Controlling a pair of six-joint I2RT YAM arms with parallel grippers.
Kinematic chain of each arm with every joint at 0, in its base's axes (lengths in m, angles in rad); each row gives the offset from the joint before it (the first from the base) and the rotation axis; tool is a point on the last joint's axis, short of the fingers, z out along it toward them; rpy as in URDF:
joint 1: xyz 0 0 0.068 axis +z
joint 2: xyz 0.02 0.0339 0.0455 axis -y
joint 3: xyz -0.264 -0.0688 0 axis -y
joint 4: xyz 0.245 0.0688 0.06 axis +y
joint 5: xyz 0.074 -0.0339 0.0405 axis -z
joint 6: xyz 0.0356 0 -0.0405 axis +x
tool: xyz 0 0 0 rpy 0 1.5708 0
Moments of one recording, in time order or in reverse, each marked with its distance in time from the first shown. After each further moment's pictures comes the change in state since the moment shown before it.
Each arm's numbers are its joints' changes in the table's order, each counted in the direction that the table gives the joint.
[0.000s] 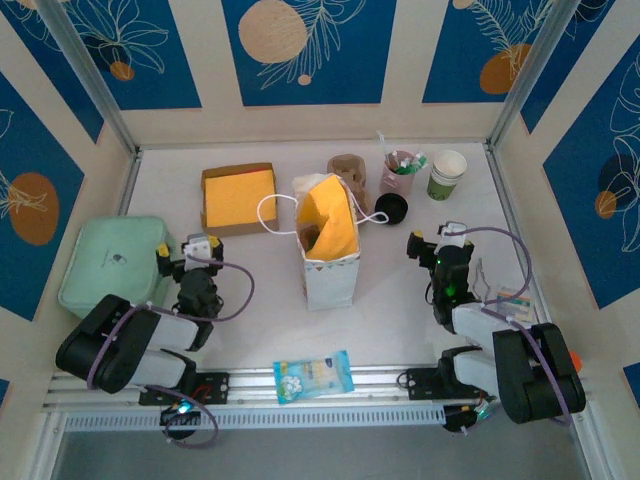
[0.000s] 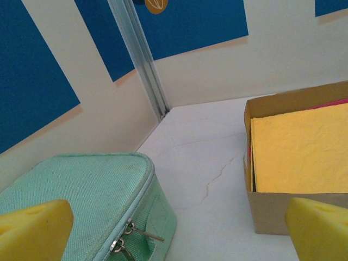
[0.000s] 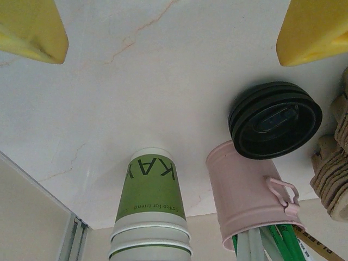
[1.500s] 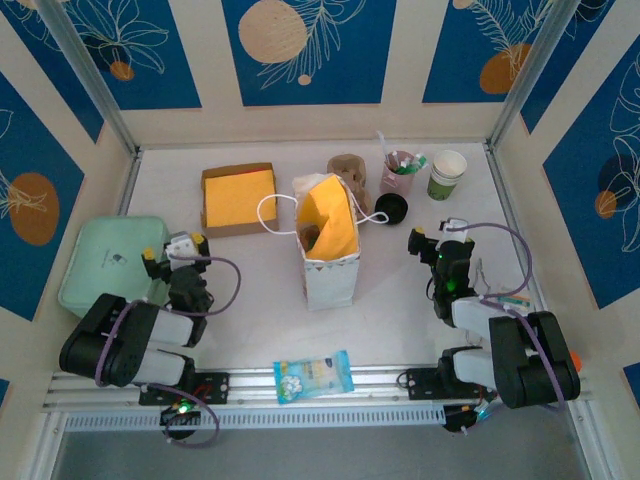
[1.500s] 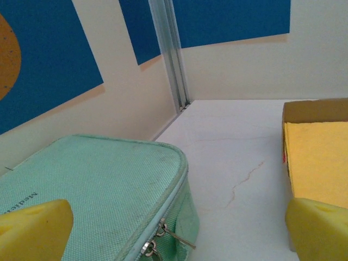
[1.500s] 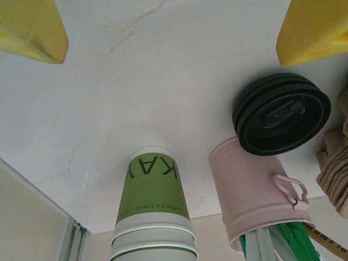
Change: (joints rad) left arm 0.152 -0.021 0.000 -0.008 0.064 -0.117; right arm -0.038 -0.071 0.032 -0.031 -0.038 0.011
